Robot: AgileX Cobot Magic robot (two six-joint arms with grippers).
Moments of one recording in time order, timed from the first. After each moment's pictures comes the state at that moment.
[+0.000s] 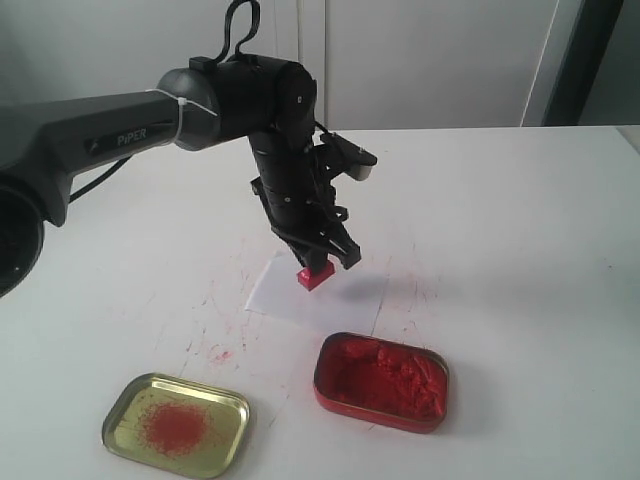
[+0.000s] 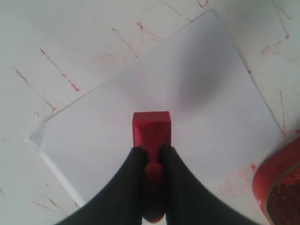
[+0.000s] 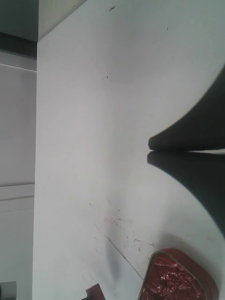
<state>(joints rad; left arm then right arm) -0.67 2.27 -2.01 -0.11 1.16 0.30 0.10 0.01 -0.01 -0.02 0.36 0.07</state>
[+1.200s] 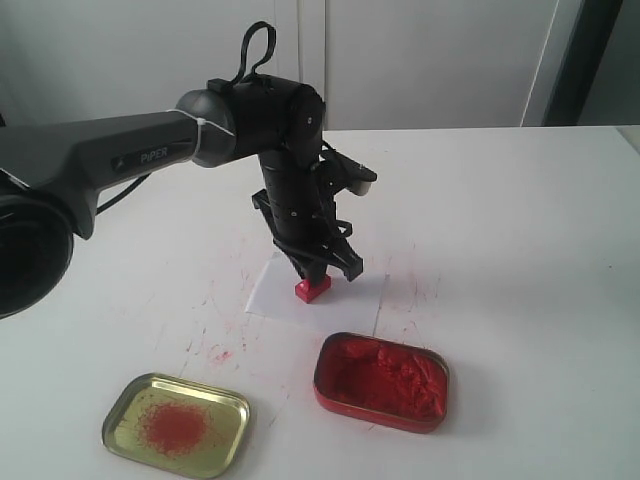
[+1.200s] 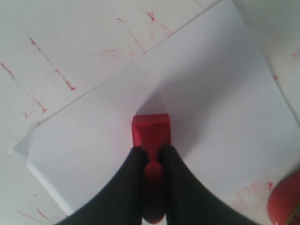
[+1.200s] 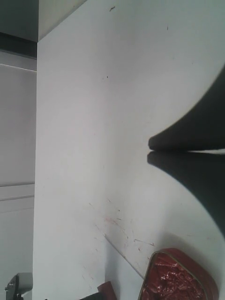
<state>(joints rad) -0.68 2.34 -2.04 -0.07 1.18 0.23 0.10 0.01 -0.01 -0.02 0.36 0.07</state>
